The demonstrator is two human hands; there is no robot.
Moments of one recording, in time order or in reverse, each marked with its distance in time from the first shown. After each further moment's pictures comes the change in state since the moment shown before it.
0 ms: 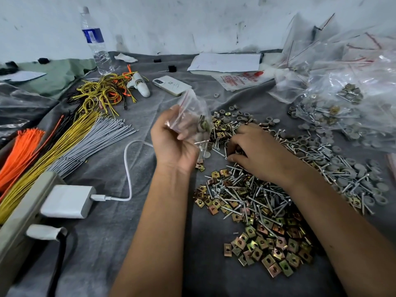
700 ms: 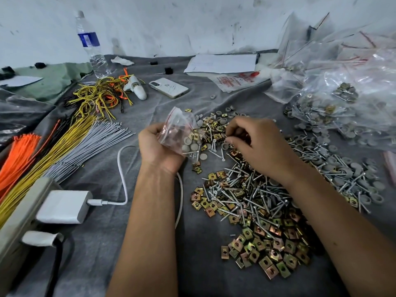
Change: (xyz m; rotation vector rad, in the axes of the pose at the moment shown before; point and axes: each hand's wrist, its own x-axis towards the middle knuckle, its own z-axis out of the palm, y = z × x) left_hand 0.007 0.018 -0.017 0.347 0.390 0.027; right_hand -0.002 -0.001 -0.012 0.406 0.265 0.023
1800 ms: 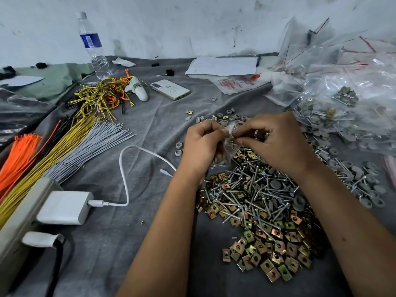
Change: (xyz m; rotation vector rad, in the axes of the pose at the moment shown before) left_hand 0.001 -0.053 0.019 0.827 -0.156 0.262; right_hand 0.001 0.014 -0.020 0.072 0.115 -0.120
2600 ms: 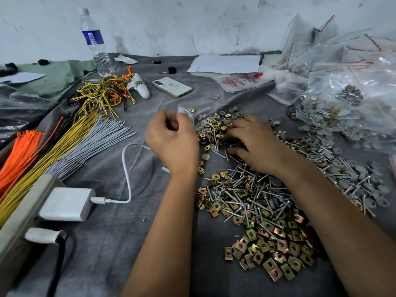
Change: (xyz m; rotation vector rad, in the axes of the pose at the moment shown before) left_hand 0.000 0.011 -0.020 0.236 0.805 0.410; right_hand 0.013 0.009 0.034 -0.412 -0.387 0.058
